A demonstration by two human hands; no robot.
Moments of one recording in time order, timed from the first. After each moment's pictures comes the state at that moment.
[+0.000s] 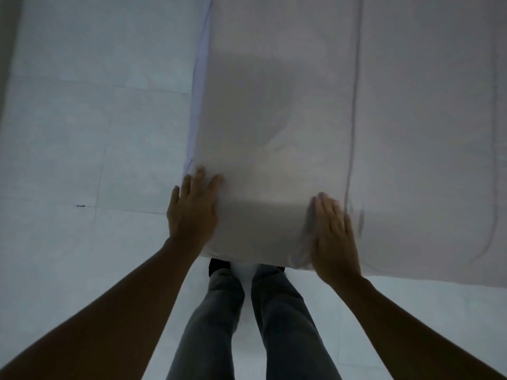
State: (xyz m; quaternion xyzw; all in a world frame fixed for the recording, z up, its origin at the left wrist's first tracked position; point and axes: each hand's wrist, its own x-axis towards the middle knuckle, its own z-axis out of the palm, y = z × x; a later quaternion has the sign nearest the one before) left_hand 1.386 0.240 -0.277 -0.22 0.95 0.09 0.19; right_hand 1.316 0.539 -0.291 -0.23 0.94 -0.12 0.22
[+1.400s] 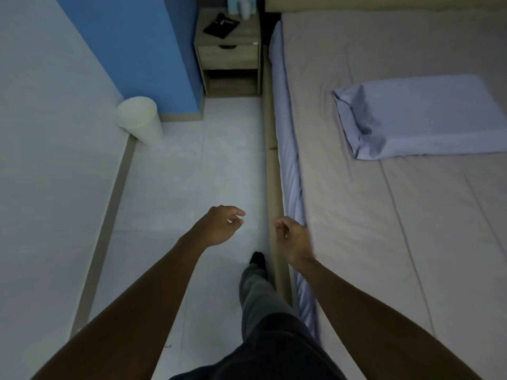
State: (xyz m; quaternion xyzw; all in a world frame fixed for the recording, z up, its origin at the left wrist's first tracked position) left_hand 1.190 -0.206 -0.007 -0.15 0.88 0.40 0.20; right_hand 1.149 0.008 -0.077 -0.05 0.89 -0.43 0.14
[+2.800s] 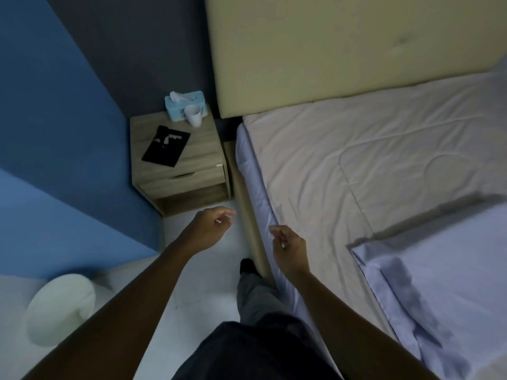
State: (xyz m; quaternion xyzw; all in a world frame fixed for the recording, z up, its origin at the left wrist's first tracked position) left_hand 0.337 -0.514 0.009 -0.05 0.87 0.46 0.19; right_hand 0.366 -0.284 -0.046 0.08 0.84 -0.53 0.07
